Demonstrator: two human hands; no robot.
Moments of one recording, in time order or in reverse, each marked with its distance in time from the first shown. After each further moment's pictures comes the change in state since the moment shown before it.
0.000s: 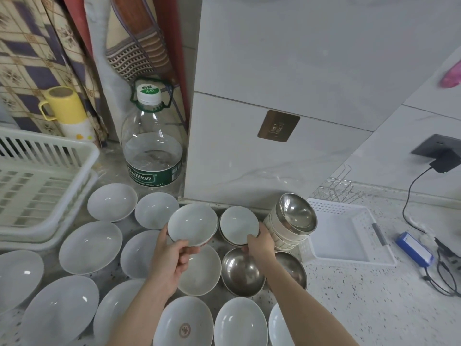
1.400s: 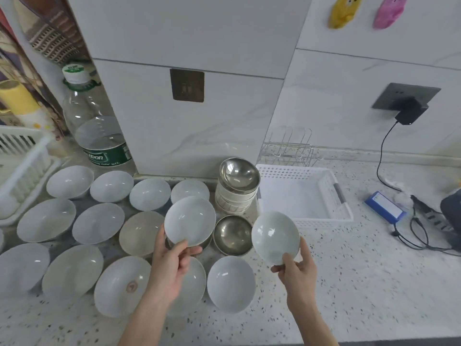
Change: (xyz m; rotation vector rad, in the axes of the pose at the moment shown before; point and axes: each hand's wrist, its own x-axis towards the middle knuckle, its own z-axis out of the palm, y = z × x) left_hand -0.087 -0.110 0.104 0.062 -0.016 0.114; right_hand -0.080 0.150 -0.191 0.512 0.161 -0.091
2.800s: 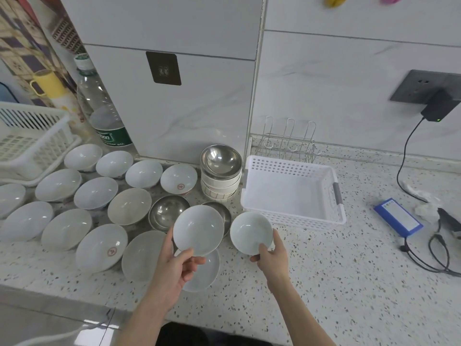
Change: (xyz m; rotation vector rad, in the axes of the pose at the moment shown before) left_hand -0.054 -0.074 0.078 0.061 0.084 0.012; right_hand 0.080 0.034 -0.038 -0.215 -0.357 0.076
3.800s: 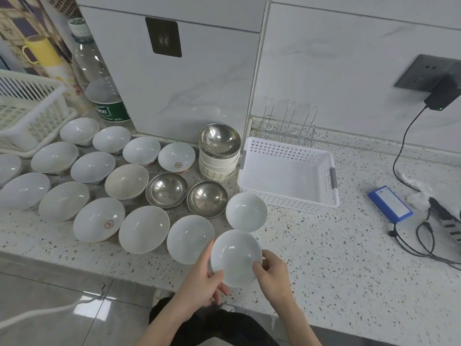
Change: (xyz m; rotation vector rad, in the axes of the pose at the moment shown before) left_hand -0.049 -0.056 0.039 0.584 -0.237 -0.146; right_hand -0.055 0.041 -0.039 -0.351 -0.172 -0.181
